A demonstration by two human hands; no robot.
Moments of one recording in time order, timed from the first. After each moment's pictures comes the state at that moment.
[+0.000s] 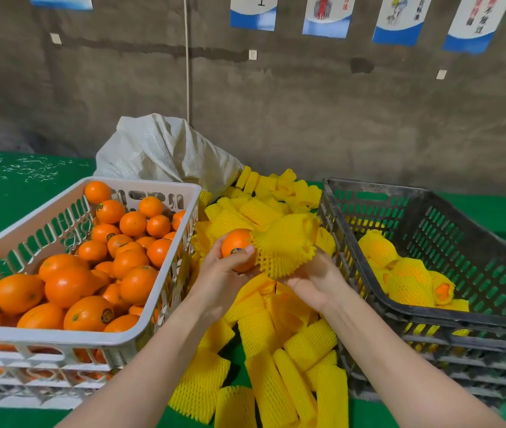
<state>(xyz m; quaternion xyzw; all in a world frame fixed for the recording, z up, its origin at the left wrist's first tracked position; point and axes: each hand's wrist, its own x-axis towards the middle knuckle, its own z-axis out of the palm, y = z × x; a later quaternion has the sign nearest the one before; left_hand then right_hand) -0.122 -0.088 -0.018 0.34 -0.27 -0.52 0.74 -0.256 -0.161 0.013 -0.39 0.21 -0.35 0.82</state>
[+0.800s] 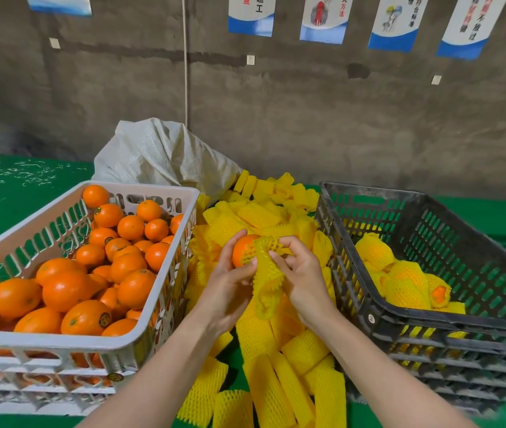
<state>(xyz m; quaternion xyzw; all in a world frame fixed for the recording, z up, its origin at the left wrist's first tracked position) -0.133 -0.087 -0.027 0.28 -0.28 -0.56 0.73 -0.252 -0.140 -0.003 -0.68 0.24 -0.43 0.55</state>
